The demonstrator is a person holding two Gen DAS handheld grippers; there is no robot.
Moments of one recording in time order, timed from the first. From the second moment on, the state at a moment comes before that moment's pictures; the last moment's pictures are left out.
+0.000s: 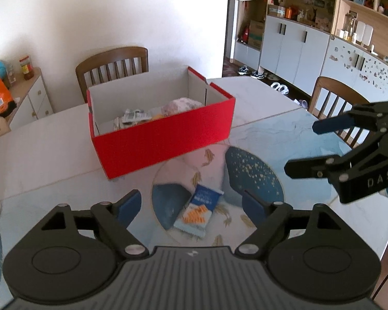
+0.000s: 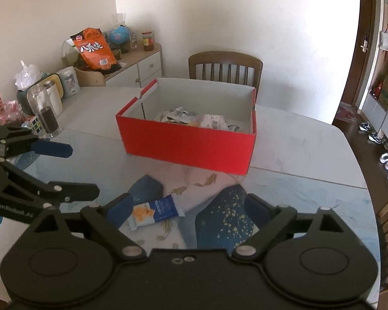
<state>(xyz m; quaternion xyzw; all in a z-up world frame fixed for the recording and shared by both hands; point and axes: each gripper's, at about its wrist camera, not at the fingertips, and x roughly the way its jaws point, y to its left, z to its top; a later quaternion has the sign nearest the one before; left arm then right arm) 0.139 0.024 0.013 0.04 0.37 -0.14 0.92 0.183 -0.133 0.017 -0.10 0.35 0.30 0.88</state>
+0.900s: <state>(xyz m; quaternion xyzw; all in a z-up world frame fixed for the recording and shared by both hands) 0.128 0.063 -0.092 0.04 0.41 -0.17 0.89 0.183 -0.083 -0.054 -0.09 0.40 0.25 0.88</state>
